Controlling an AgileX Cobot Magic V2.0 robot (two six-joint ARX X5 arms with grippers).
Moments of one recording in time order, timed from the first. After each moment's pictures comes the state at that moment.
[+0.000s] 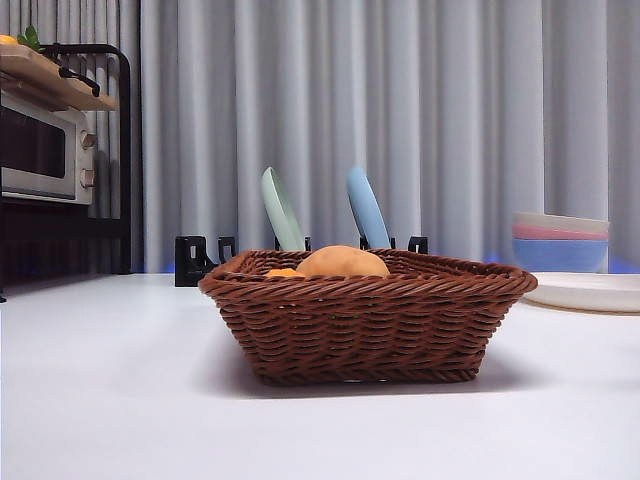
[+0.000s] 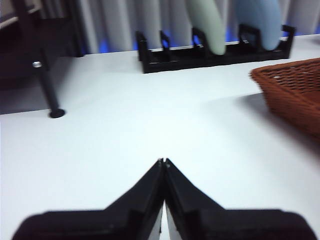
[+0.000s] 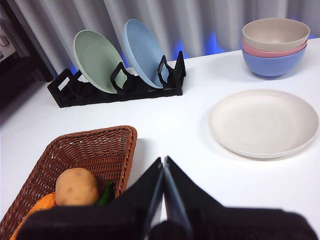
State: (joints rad) left arm -0.04 0.00 0.02 -0.18 0.09 0.04; right arm 0.30 0.44 0.65 -0.46 0.08 0.21
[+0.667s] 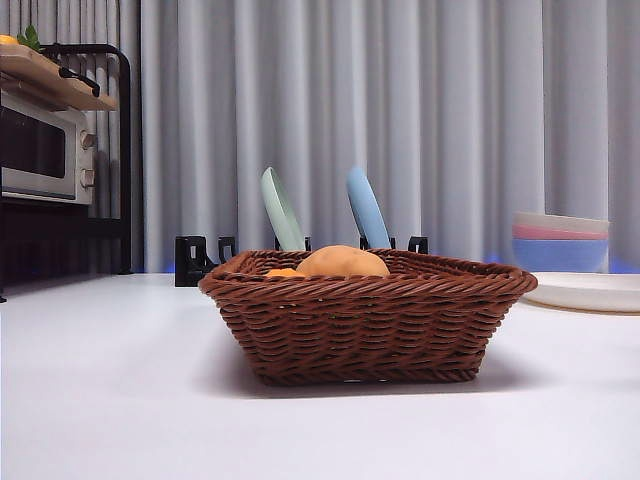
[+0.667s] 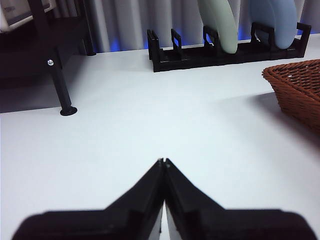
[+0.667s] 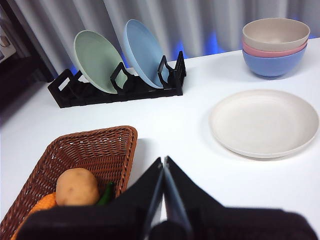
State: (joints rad) left arm -0.04 0.00 0.02 -0.18 0.06 0.04; right arm 0.30 0.44 0.65 -0.46 0.08 0.21
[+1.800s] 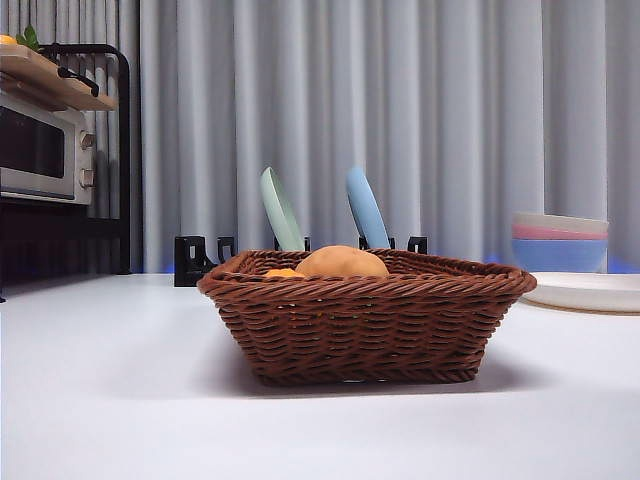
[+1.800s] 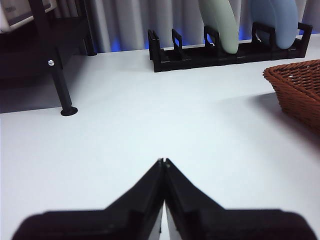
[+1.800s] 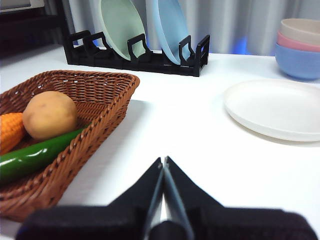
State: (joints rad) left arm -0.04 0.00 0.02 -0.18 0.06 0.04; right arm 0.09 0.00 0.02 -0.15 -0.23 -0.04
